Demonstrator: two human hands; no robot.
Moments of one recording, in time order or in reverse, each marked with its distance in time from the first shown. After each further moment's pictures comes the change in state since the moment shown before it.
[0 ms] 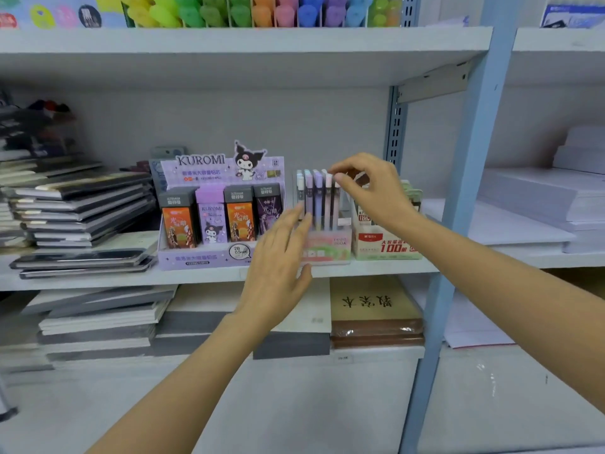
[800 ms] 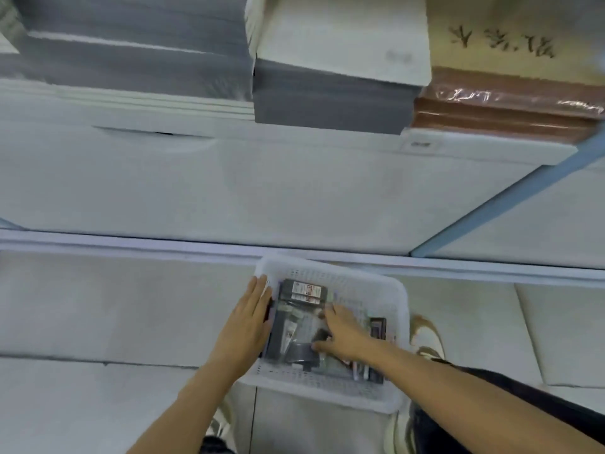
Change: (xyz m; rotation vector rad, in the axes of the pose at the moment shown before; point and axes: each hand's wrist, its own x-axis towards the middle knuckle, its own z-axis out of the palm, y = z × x) left_hand -0.416 -0.017 0.199 -0.226 -0.976 -0.524; right_hand -0.521 0.066 0.271 0.015 -1.477 0.761
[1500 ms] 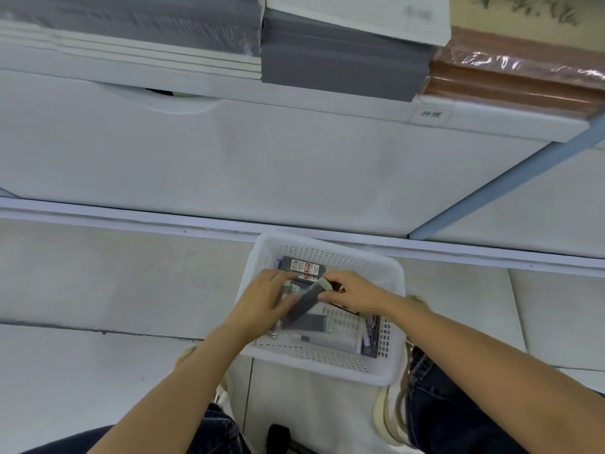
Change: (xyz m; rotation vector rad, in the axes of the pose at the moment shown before) left_hand 0.011 0.020 0.000 -0.355 0.065 0.018; right_hand -0.017 0.002 -0.057 0.268 0.002 -0.239
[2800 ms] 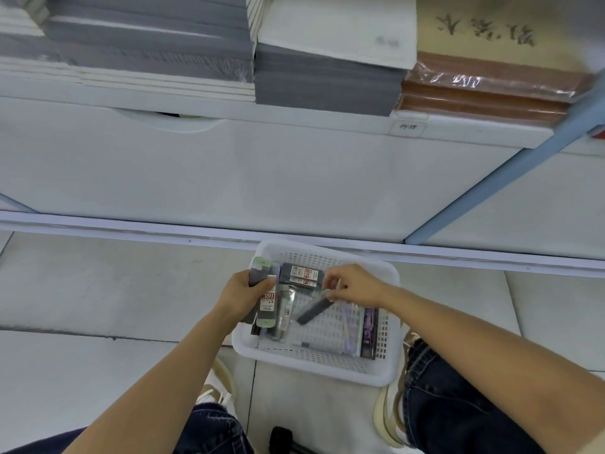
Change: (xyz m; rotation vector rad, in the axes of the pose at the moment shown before) left_hand 0.001 0.005 -0.037 -0.733 0.014 -0.616; right_hand -0.005 -0.002 -0.019 -0.060 0.012 0.006
